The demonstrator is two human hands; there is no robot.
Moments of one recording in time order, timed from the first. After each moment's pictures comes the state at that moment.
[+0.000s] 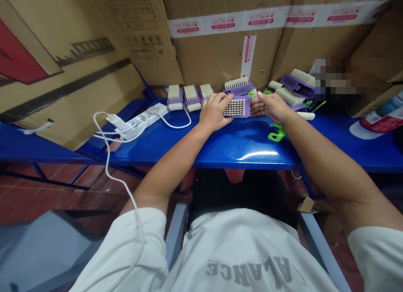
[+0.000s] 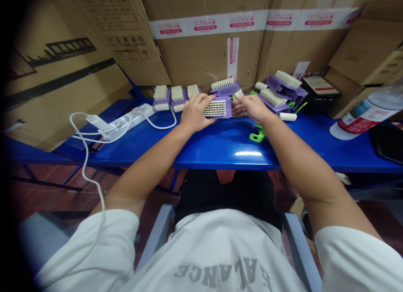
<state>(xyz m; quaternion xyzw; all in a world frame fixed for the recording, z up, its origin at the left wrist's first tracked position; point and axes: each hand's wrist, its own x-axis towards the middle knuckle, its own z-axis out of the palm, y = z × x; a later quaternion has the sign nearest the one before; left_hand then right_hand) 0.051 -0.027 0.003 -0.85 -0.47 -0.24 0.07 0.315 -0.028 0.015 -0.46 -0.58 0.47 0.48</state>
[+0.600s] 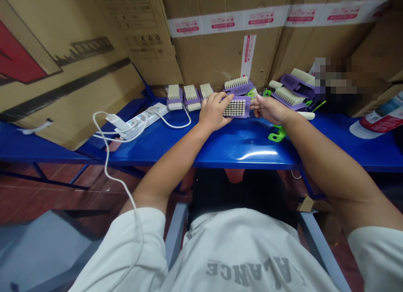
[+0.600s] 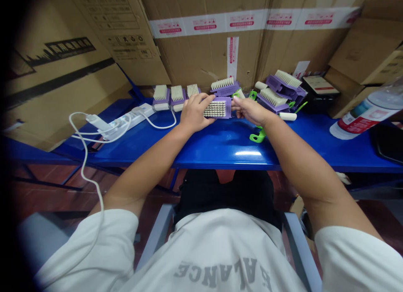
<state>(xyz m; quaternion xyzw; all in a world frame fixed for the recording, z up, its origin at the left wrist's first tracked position) 0.050 -0.032 0.006 -0.85 -0.47 -0.24 0.07 0.313 -0.032 0.015 -0.41 -0.63 0.51 0.42</state>
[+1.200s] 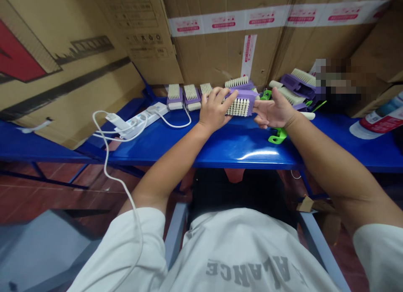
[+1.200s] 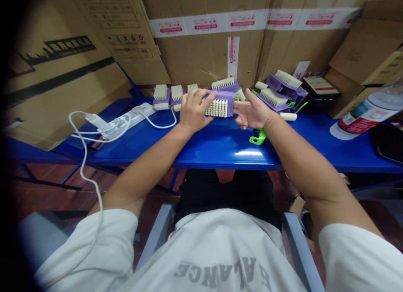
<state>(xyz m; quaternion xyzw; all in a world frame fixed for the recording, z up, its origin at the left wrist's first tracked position) 0.051 -0.042 0.015 -0.85 -0.47 -0.22 0.08 0.325 -0.044 0.020 -0.33 -0.63 0.62 0.33</state>
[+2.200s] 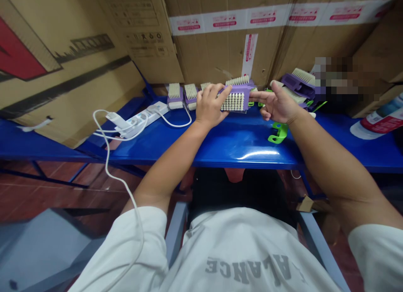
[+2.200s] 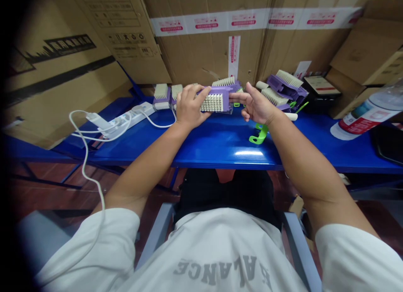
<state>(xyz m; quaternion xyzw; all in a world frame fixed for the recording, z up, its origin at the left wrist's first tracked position) 0.042 -0.032 0.015 -0.82 -0.49 -0.26 0.11 0.319 -0.049 0.036 -0.44 -0.61 0.52 0.41</state>
